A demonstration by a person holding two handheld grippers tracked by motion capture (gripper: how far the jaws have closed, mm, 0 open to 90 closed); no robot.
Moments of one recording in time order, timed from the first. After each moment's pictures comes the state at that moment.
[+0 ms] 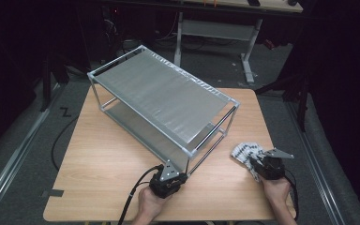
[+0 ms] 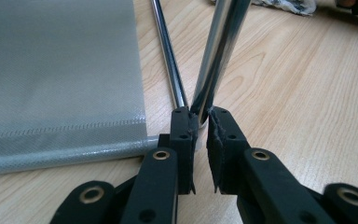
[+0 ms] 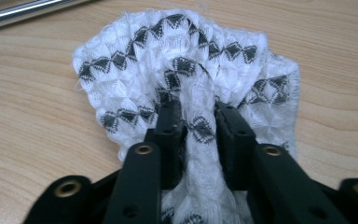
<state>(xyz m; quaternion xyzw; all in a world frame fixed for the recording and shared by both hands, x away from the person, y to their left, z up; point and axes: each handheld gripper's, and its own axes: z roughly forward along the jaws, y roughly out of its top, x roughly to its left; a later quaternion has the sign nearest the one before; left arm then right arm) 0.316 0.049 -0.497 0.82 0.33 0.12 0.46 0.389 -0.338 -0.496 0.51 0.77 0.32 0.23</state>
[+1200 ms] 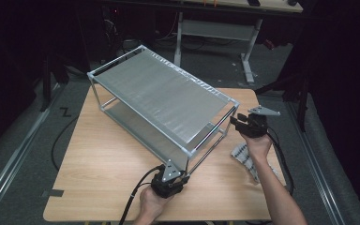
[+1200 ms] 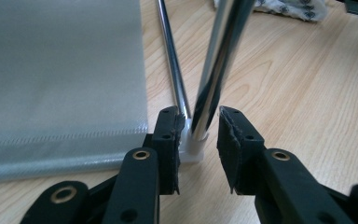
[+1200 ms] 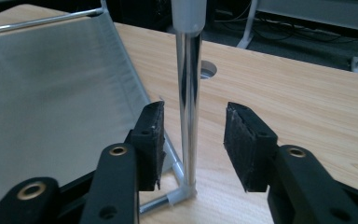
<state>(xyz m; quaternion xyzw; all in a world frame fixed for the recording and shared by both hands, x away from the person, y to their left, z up) 0.316 0.040 -0.495 0.81 0.33 0.14 0.46 0.490 -0.270 -0.415 0.45 0.74 0.43 0.24</state>
